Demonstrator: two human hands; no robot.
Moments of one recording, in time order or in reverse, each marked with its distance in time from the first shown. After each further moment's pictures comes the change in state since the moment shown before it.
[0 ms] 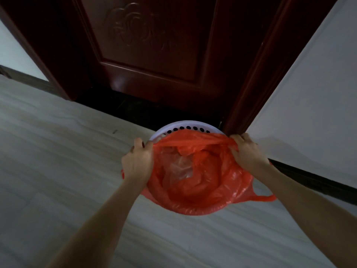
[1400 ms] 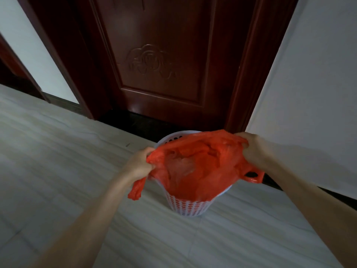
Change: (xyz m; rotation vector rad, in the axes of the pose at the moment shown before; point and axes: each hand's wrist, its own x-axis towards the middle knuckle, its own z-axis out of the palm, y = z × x) left_hand -0.032 0.005 -0.068 -0.806 -0.364 -0.186; right_hand -0.050 -0.002 -0.063 0.411 0.264 -0.122
